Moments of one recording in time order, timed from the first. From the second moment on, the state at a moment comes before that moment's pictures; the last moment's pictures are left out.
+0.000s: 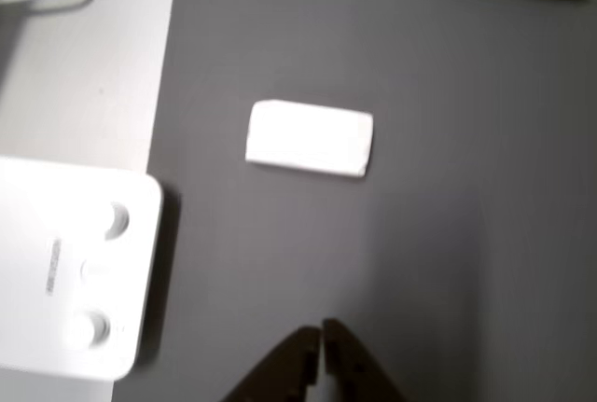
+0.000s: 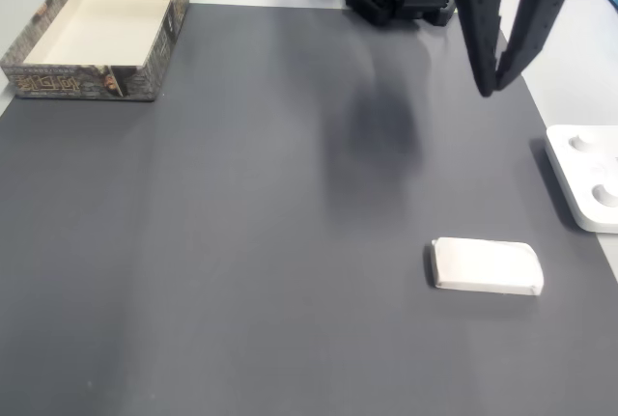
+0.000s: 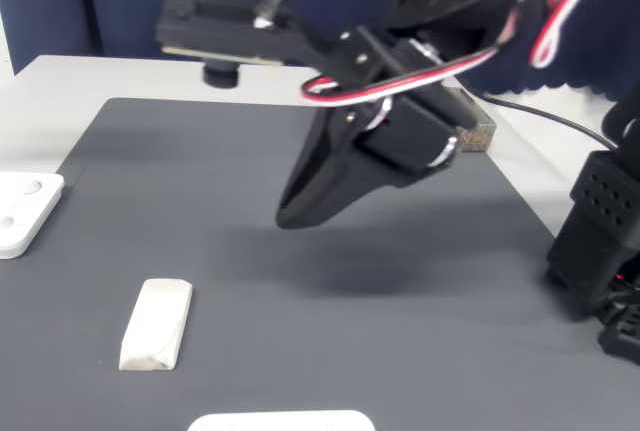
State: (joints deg) arm 2.6 110.6 118.9 56.0 3.8
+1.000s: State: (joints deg) arm -0.6 80.1 95.0 55.6 -0.4
